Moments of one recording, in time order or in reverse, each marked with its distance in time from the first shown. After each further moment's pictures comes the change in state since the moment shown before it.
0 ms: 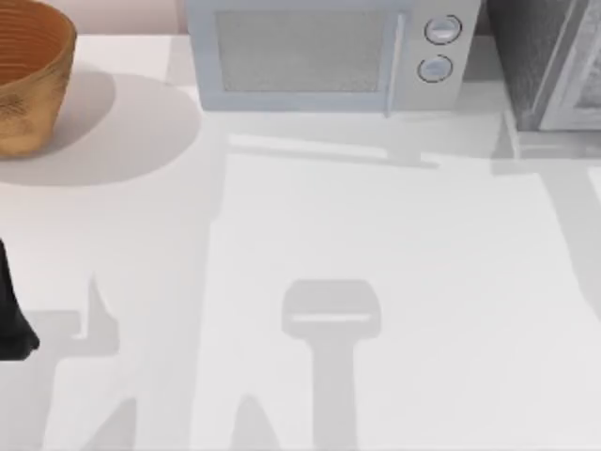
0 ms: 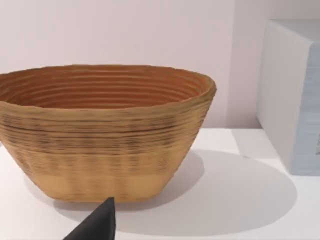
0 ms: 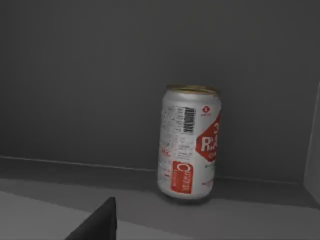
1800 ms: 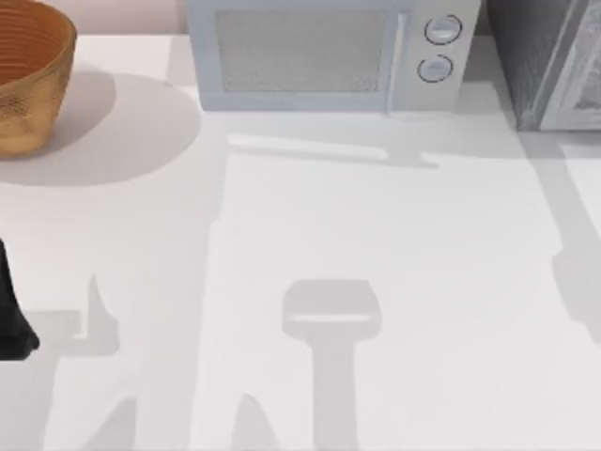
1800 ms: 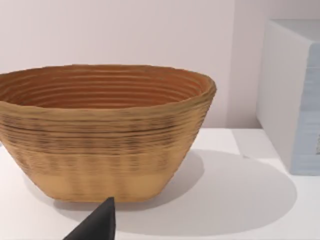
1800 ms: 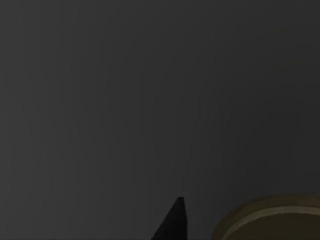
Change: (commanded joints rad) left arm 0.000 0.000 0.000 0.000 0.000 0.000; right arm 0.045 1.085 1.309 -0.419 0.131 0.068
